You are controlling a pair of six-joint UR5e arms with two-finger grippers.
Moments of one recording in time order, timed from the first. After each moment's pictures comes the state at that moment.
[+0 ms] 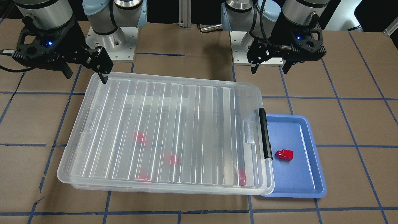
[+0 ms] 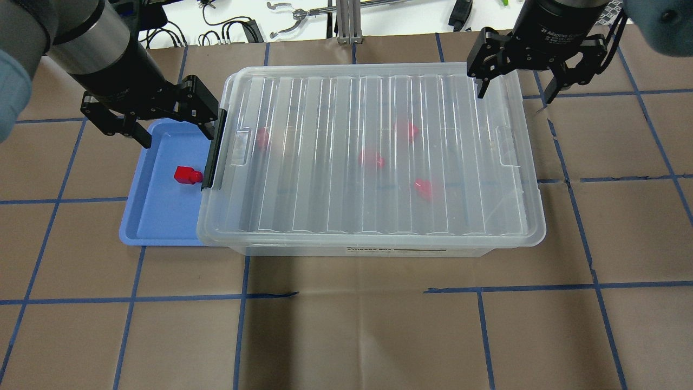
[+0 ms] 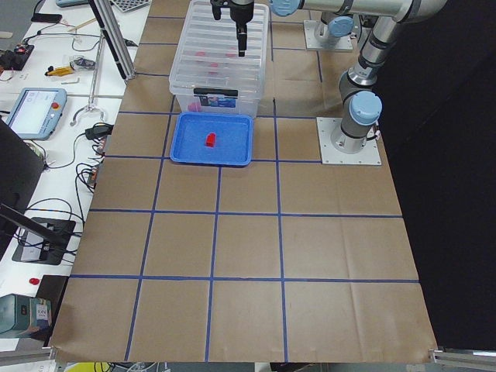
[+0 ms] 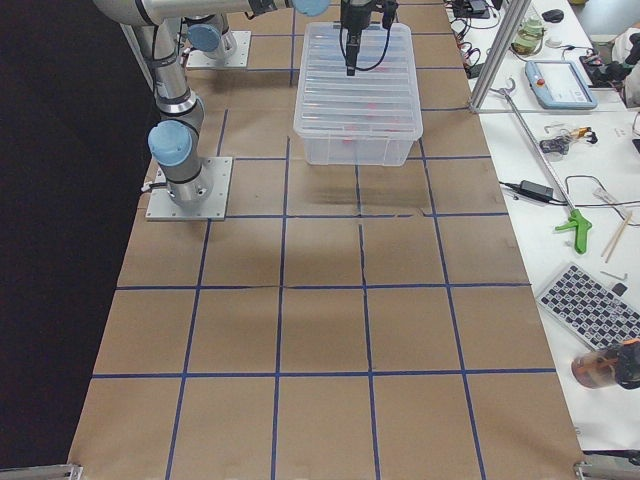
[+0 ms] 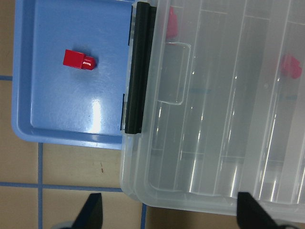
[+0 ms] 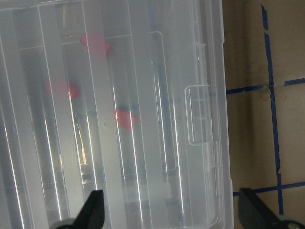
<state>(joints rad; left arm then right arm) -1.56 -1.51 -1.58 -1.60 1.53 -0.07 1.58 -1.53 1.45 -1.52 -1.56 0.16</state>
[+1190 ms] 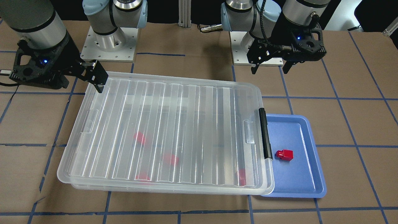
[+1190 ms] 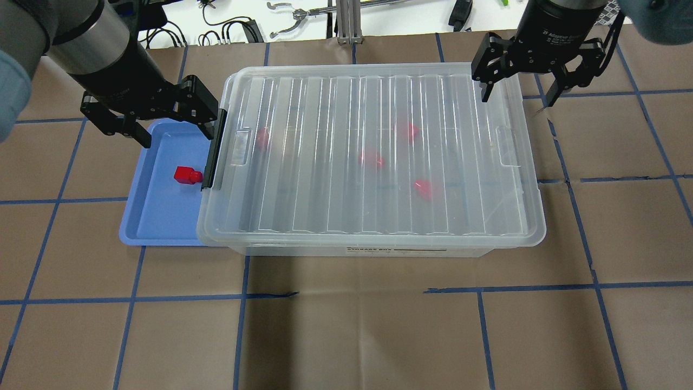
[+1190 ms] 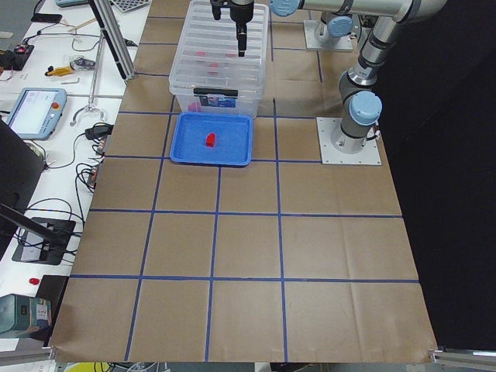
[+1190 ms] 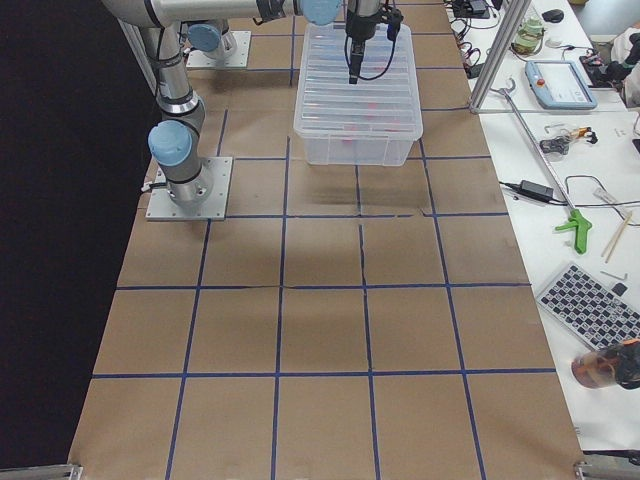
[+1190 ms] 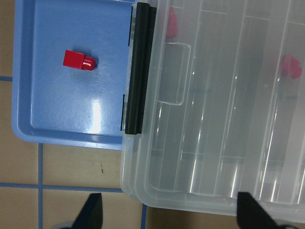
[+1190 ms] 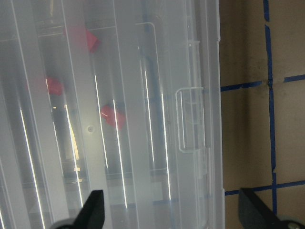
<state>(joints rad) -1.56 -1.51 -1.58 -1.60 1.53 -0.06 1.53 -1.46 1.43 -1.50 -1.57 0.10</state>
